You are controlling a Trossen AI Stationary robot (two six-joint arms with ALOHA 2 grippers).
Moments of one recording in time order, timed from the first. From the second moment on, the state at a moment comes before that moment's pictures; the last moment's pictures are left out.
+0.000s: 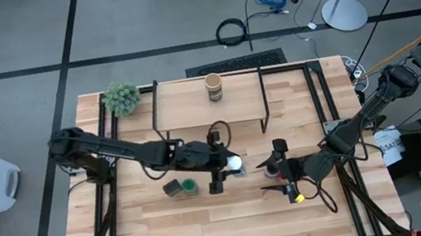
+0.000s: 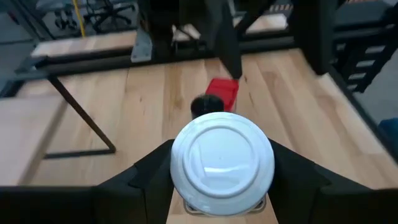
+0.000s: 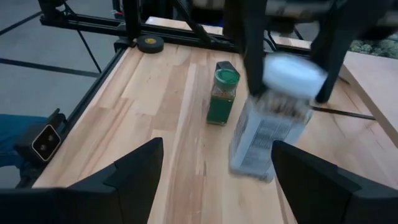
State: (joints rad) left arm -0.20 1.64 1.25 -0.07 -0.11 0.03; right arm 0.61 1.17 0.78 -0.08 0.53 0.16
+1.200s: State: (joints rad) left arm -0.23 1.86 1.26 -0.04 -0.08 -0.02; right arm 0.61 1.17 0.77 -0.24 0.53 0.27
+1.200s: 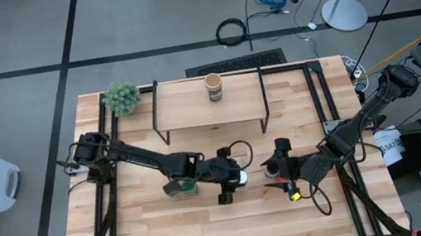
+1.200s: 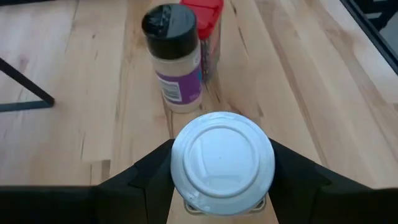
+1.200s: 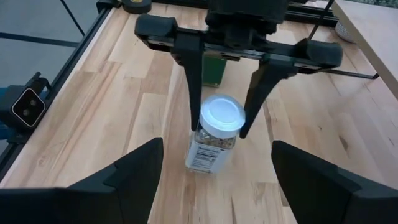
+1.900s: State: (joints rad) left arm -0.36 1.86 1.26 -0.15 -0.17 -0.18; right arm 0.61 1.18 0.77 -0.24 0.53 0.27
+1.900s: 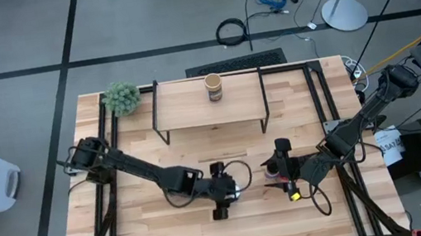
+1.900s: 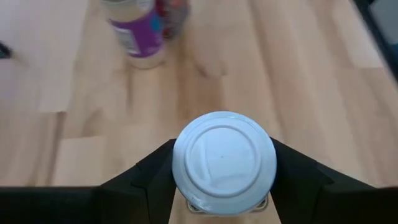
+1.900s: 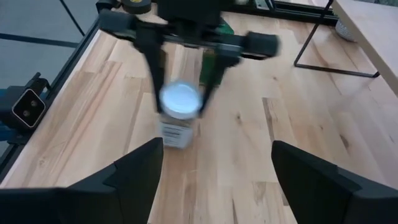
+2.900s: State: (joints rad) left arm -0.69 1.68 1.26 -0.67 -0.45 -0.73; right arm 0.61 1.19 0.77 -0.23 0.58 0.27
